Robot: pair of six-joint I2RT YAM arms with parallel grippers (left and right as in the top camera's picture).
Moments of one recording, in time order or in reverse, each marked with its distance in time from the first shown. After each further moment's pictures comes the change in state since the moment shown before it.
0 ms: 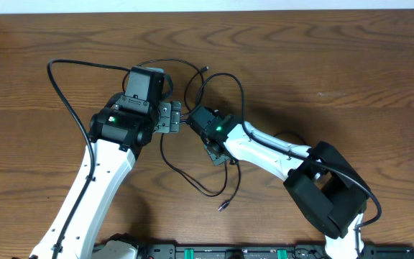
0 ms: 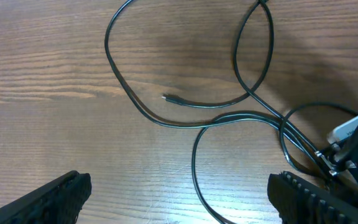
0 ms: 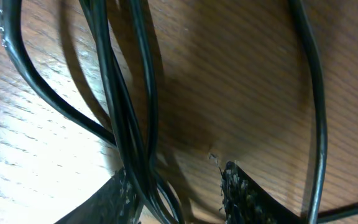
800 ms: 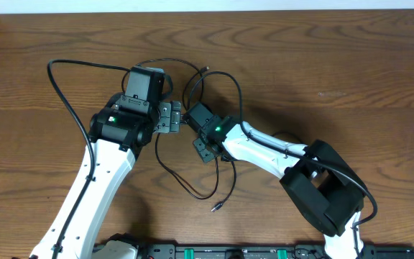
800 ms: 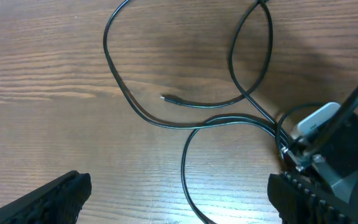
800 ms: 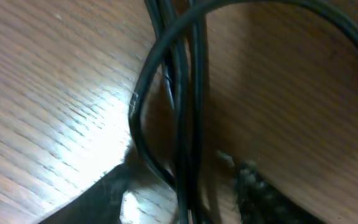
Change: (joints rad) left arm 0.000 0.000 0.000 0.000 0.000 0.000; right arm 0.000 0.025 0.000 0.169 -0.153 -0.025
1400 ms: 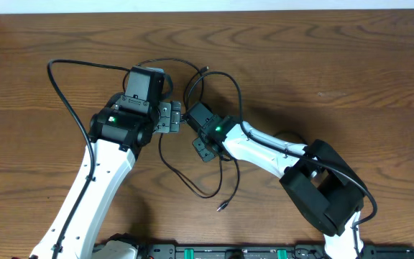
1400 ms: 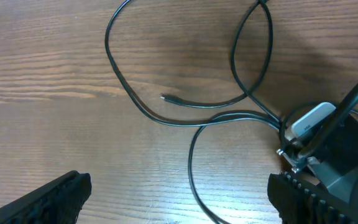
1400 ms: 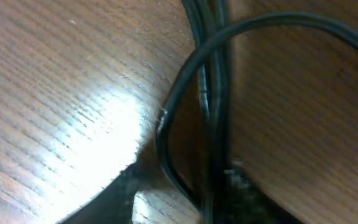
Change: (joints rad) left arm 0.000 0.000 0.000 0.000 0.000 0.000; right arm 0.000 0.001 0.000 0.027 -0.009 -0.047
